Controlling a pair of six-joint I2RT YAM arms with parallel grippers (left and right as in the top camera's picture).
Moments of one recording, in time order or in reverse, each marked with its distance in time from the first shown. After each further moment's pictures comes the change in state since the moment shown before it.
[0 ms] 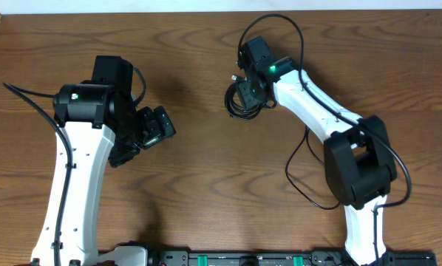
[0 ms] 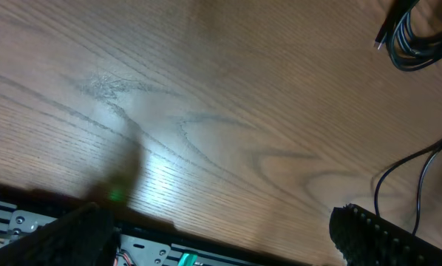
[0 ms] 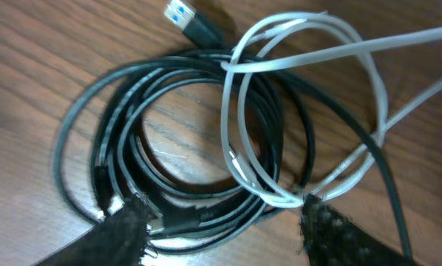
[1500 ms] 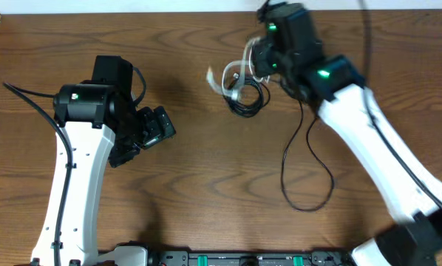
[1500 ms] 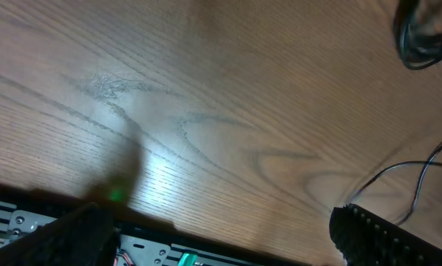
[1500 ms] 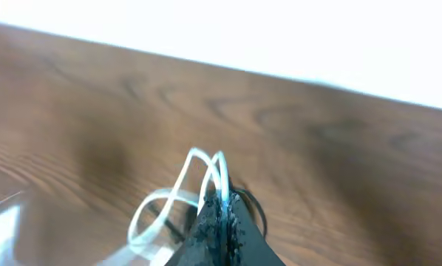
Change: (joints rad) left arm 0.000 0.000 0.000 0.000 0.000 0.000; right arm 0.000 -0.483 -0.005 0.101 0.063 0.089
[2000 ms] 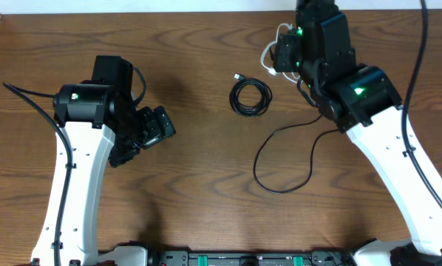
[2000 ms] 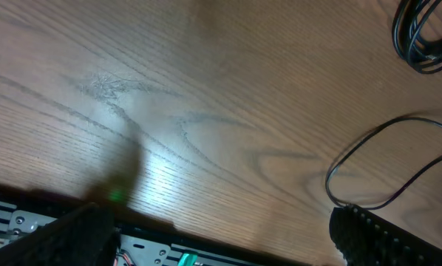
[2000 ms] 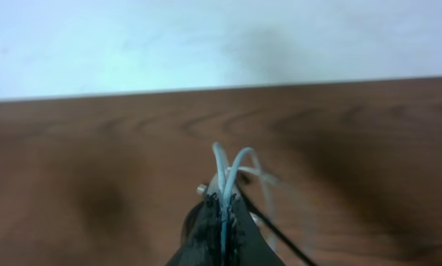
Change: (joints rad) left arm 0.000 0.000 0.000 0.000 0.000 0.000; right arm -0.006 -0.103 0.000 -0.076 0.120 0.204
